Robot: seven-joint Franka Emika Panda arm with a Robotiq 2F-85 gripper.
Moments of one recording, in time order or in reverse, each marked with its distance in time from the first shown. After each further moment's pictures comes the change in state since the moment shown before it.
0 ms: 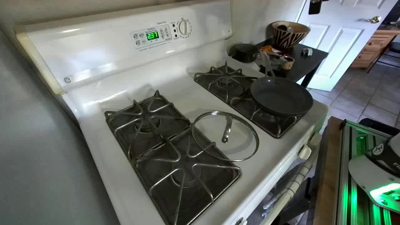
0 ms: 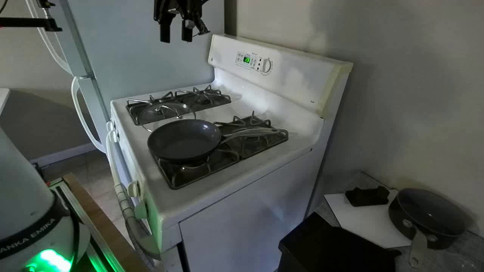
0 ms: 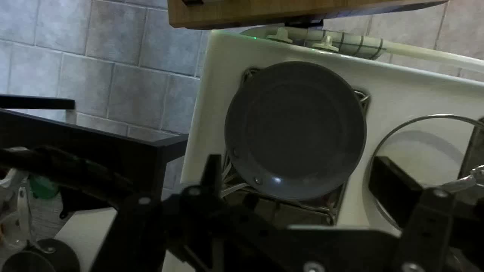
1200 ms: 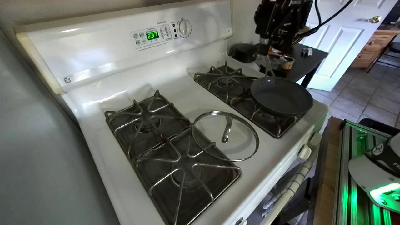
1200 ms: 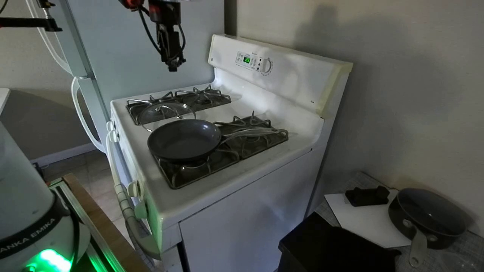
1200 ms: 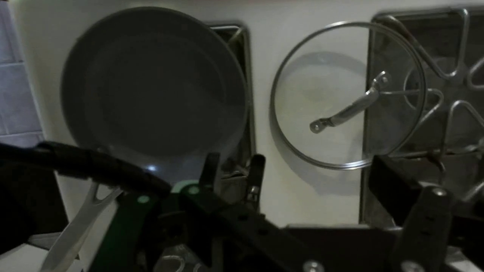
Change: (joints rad) arm 0.057 -0.028 0.086 -0.263 0.272 0.469 0.370
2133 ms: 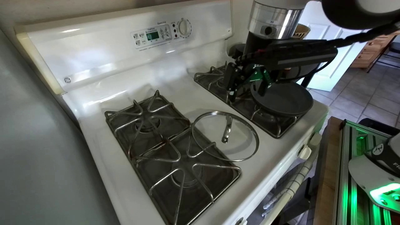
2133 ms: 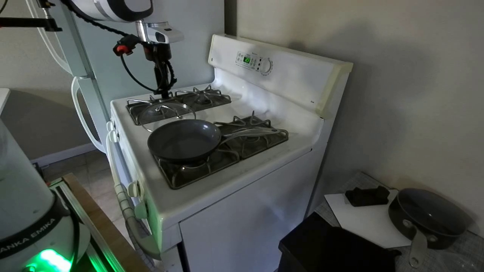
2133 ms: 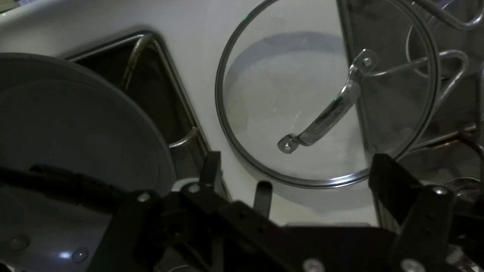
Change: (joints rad) arm 0.022 0.156 0.187 -0.142 -0.027 0.381 0.423
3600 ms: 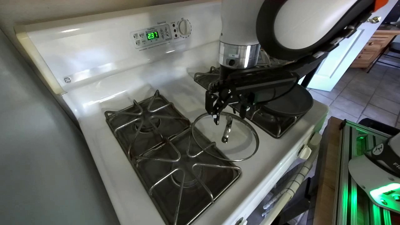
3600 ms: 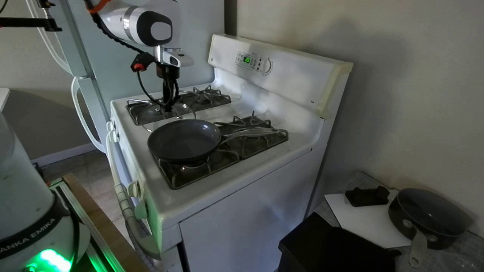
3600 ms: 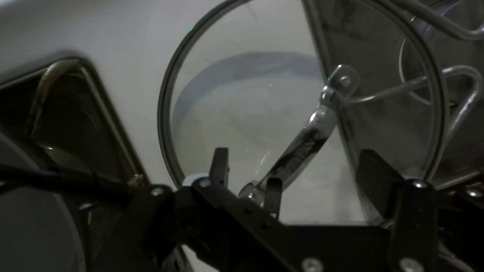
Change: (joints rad) arm 0.081 0.292 -0.067 0.135 0.047 0.037 0.012
